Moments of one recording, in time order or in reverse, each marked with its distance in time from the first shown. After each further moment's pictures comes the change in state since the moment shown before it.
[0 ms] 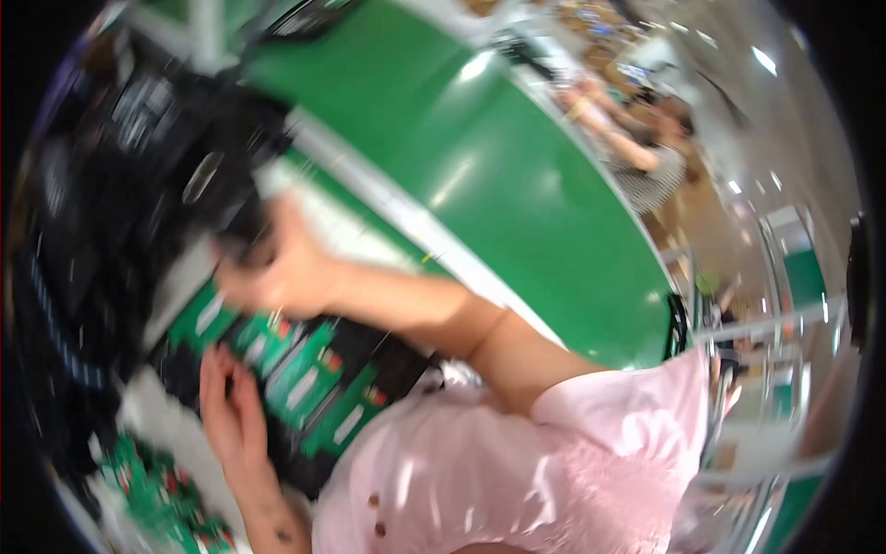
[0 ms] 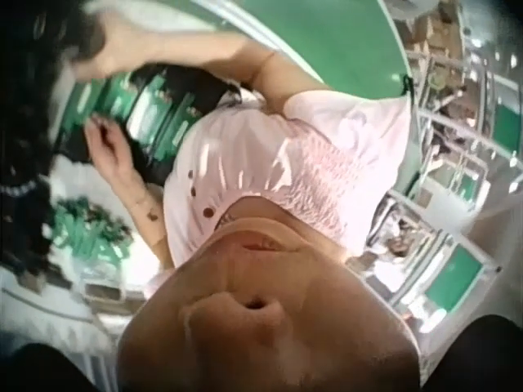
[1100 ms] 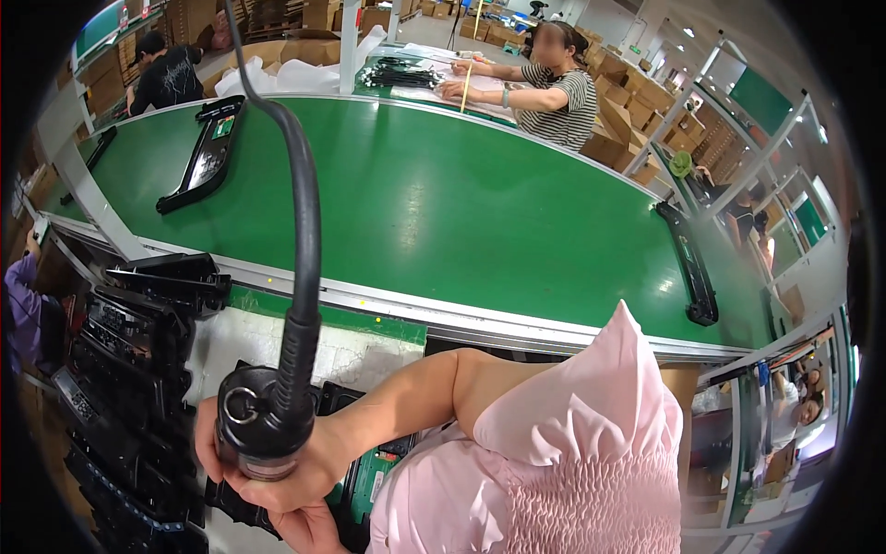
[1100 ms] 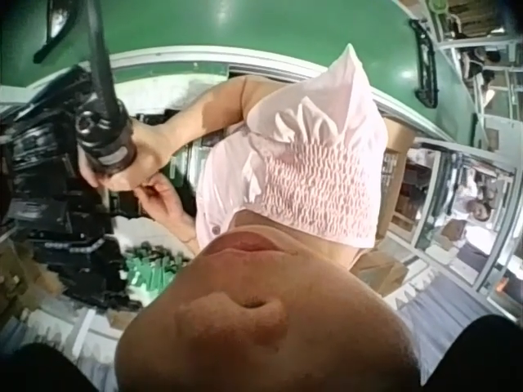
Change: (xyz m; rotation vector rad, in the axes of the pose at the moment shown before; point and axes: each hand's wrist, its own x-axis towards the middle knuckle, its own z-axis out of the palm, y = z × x) left_hand -0.016 -0.012 0.003 -0.327 -0.294 -0.352; right_hand -0.054 -0.063 0.017 0.481 0.010 -0.553
